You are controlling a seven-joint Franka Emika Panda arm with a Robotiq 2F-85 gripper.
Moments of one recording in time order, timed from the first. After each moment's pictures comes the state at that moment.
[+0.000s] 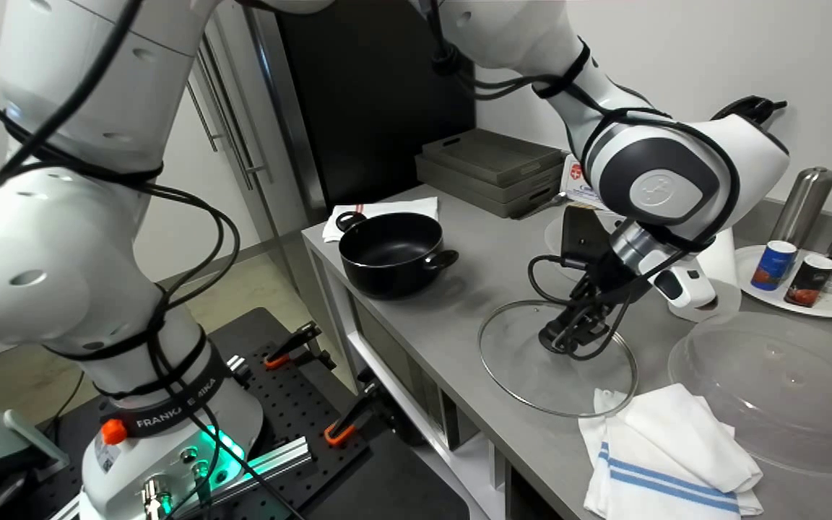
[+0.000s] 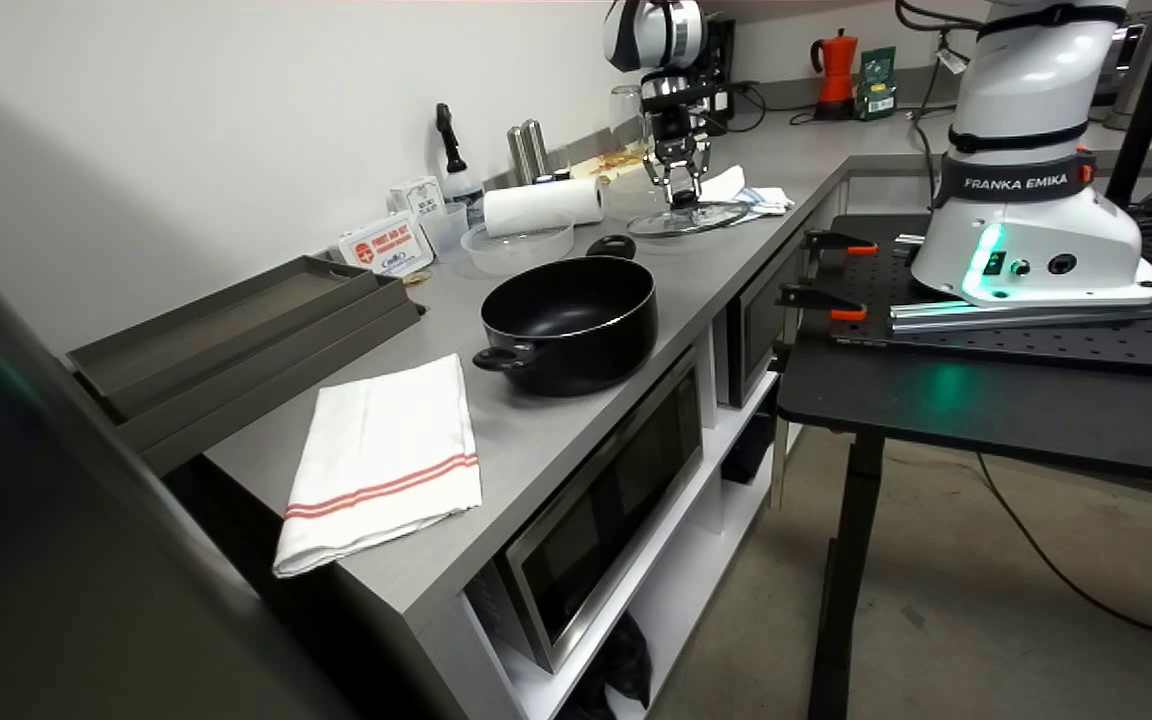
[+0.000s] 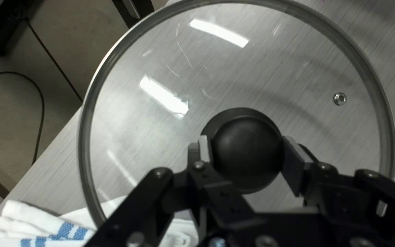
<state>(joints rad) -0.39 0.68 -0.27 -1.76 0.35 1.93 0.28</state>
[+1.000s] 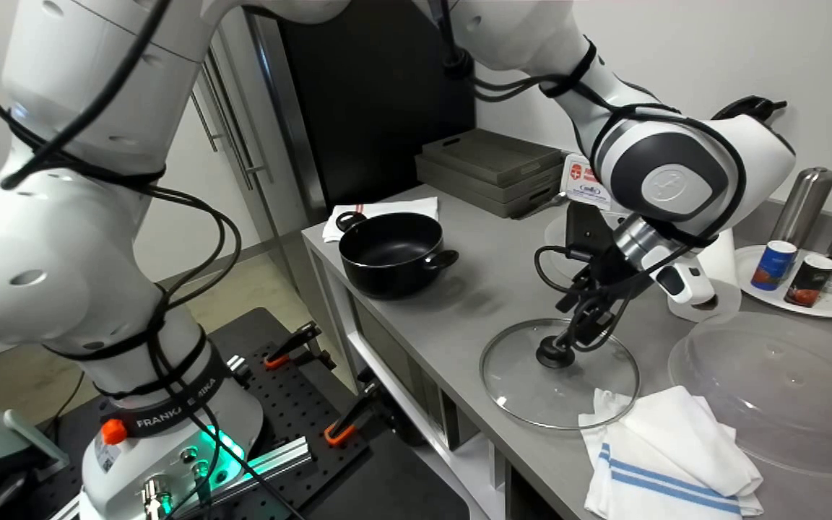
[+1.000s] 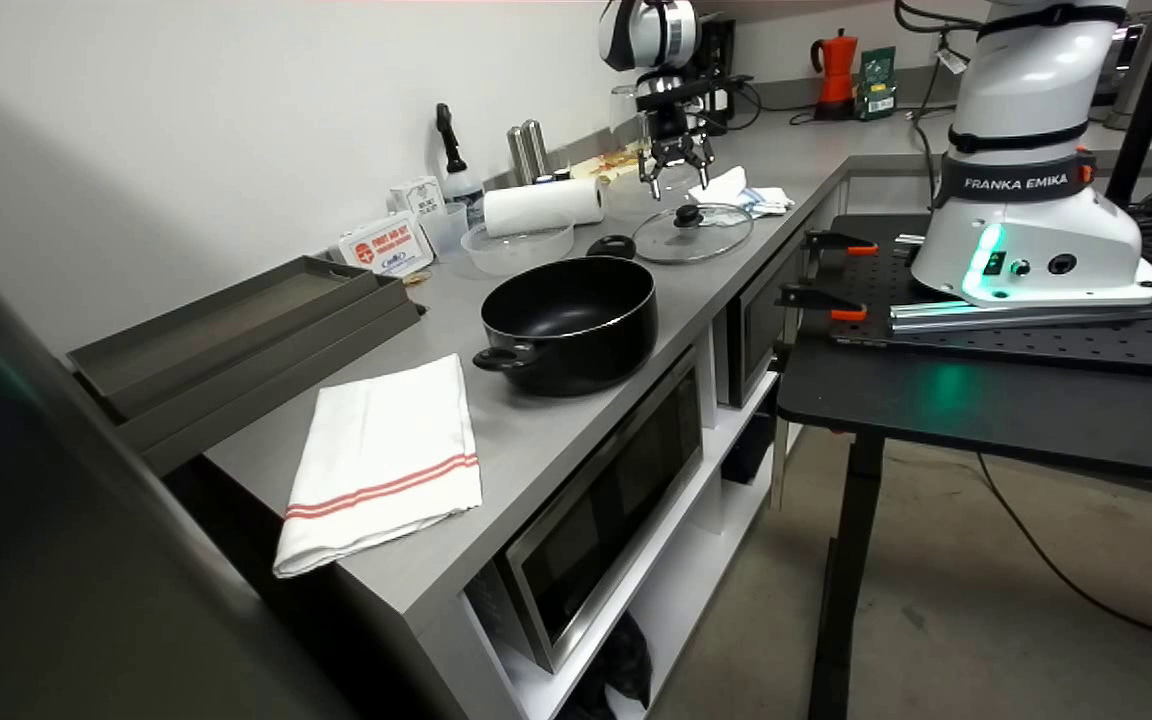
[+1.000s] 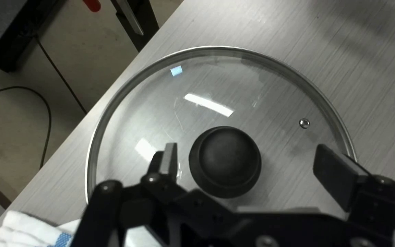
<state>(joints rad) -0.39 0.71 -0.27 -1.69 0.35 1.84 0.30</state>
